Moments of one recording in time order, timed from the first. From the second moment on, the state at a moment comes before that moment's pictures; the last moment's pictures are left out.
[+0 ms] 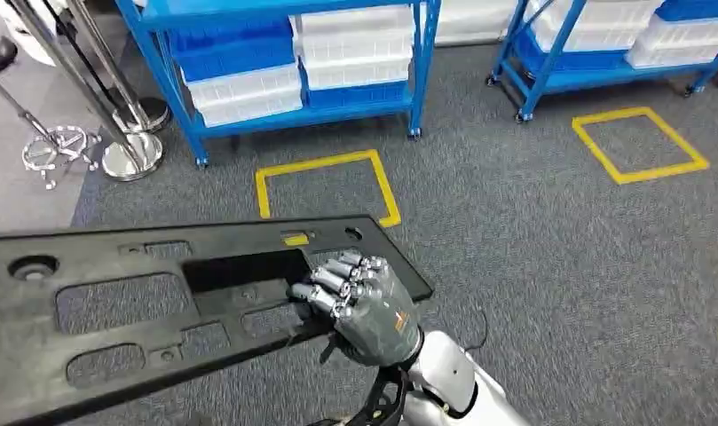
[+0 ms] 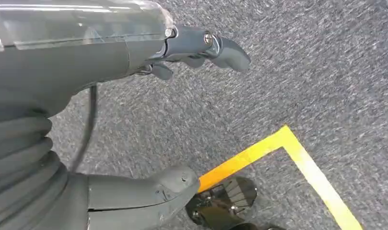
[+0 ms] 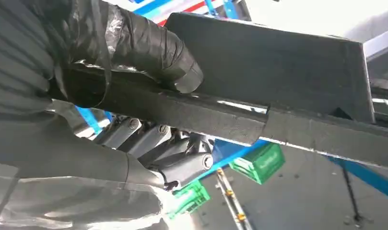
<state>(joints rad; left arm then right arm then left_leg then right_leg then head) -0.14 -0.11 0.92 -0.24 -1.03 0.00 -0.57 -0.27 -0.07 0.72 -1.78 1.08 -0.52 -0.18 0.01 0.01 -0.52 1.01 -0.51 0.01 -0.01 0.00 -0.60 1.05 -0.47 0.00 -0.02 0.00</state>
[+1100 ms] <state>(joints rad) -0.13 -0.11 0.91 -0.24 -1.02 0.00 -0.56 -0.26 -0.07 0.73 -1.79 1.03 -0.52 -0.20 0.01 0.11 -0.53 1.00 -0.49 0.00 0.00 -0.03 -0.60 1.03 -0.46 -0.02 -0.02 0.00</state>
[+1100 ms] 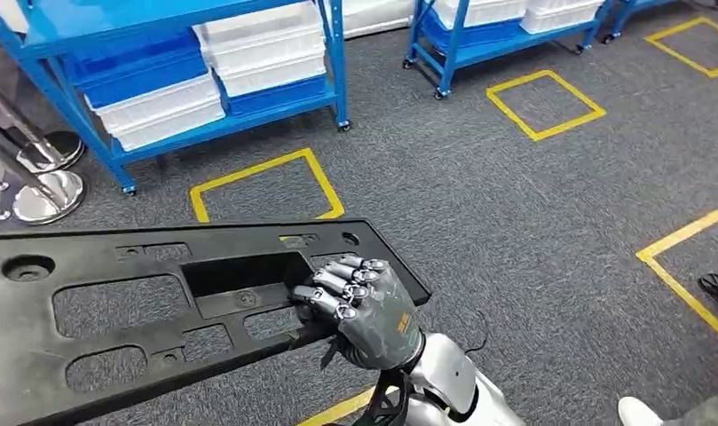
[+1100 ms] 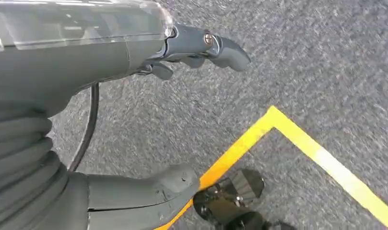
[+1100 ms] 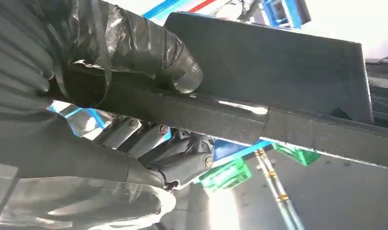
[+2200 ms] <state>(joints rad) -0.14 -0.10 0.90 -0.24 -1.02 0.02 -0.54 -0.26 -0.06 0.73 -1.79 1.03 -0.54 -0.22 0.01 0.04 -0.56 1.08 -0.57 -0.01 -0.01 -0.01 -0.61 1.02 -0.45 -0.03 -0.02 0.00</state>
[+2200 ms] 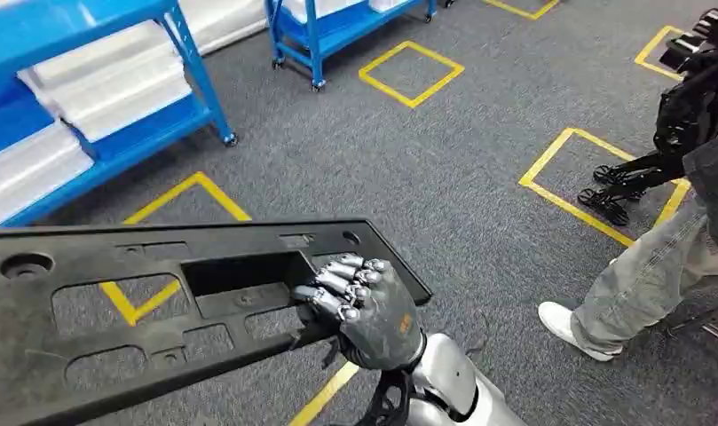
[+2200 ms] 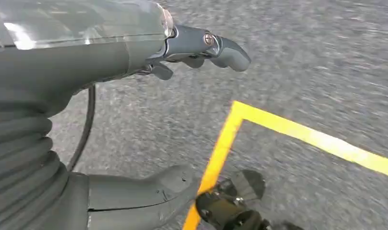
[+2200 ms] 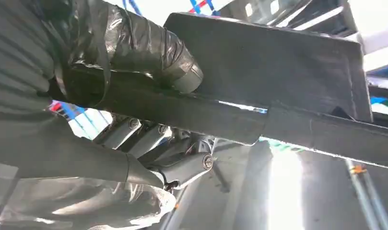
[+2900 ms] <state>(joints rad) -0.13 -0.10 0.90 -0.24 -1.02 0.02 -0.54 -0.25 -0.06 0.73 -1.79 1.03 -0.54 -0.22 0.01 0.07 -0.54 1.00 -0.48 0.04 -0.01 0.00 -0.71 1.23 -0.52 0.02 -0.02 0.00</state>
